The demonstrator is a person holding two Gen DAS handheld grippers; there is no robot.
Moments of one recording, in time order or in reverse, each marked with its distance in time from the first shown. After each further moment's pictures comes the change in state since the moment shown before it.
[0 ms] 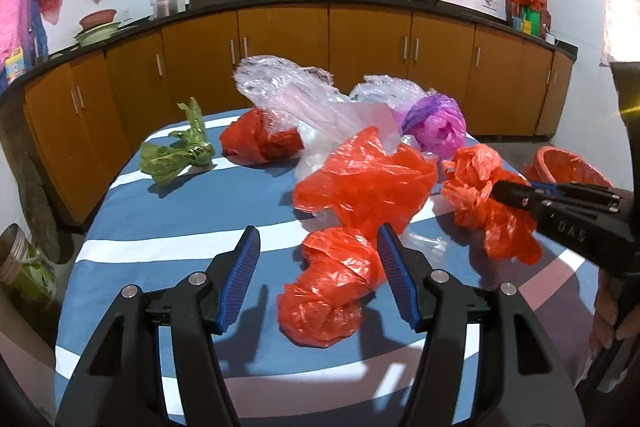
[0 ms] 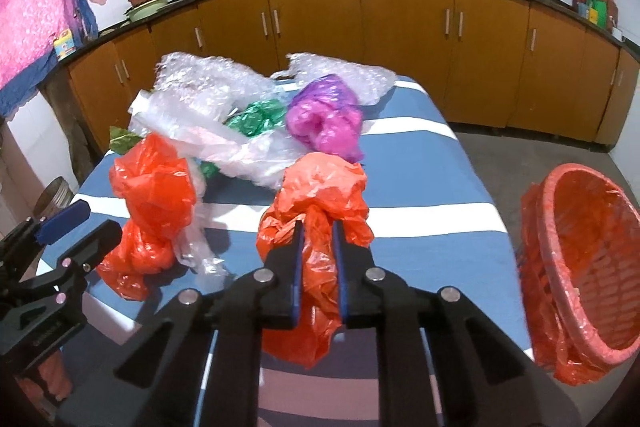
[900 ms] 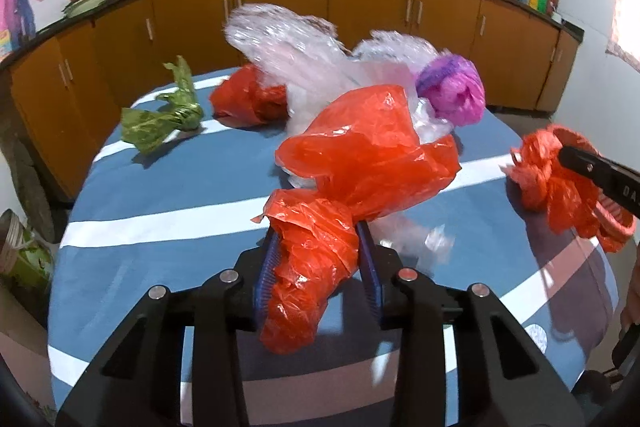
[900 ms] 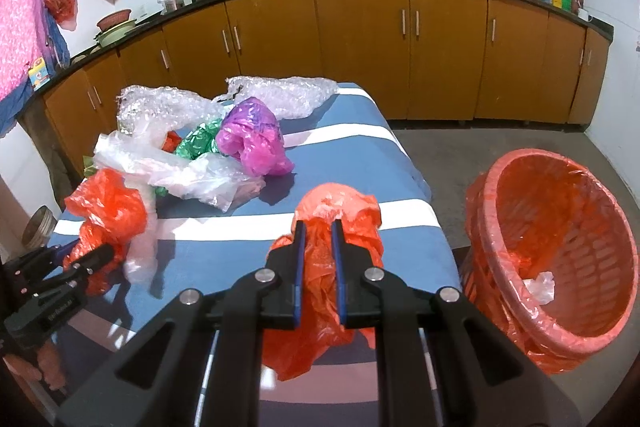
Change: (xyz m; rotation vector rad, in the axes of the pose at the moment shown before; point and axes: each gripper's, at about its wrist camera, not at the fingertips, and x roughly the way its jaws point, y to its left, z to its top) left arm 0.021 0.012 0.002 -0.022 0.142 -0.015; right arm -0.019 -0.042 0.002 0.088 -0.034 -0.077
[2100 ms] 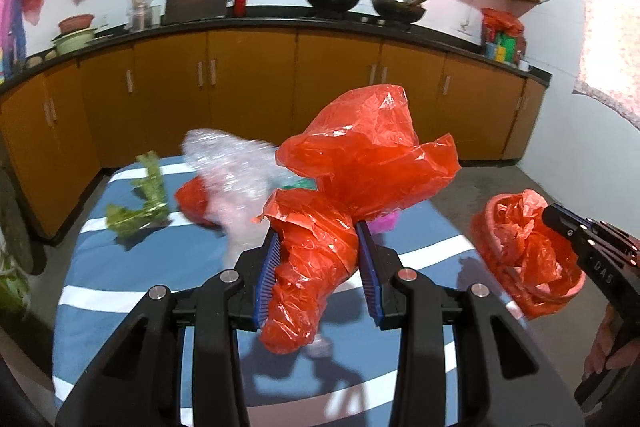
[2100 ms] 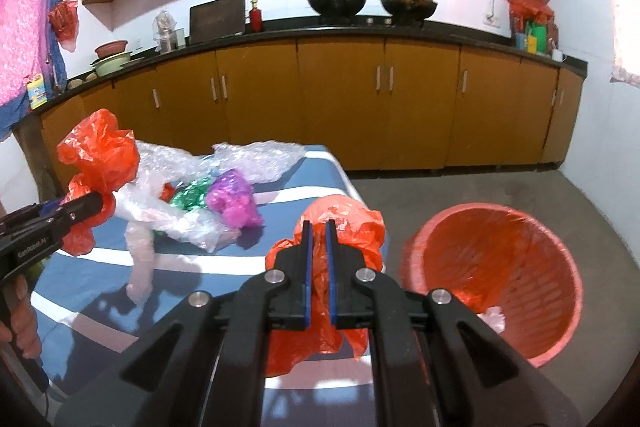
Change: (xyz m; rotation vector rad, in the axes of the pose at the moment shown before) left arm -0.047 -0.045 0.057 0.002 -0.193 -0.128; right arm -0.082 -0.027 0.017 -0.029 -0.183 -0.089
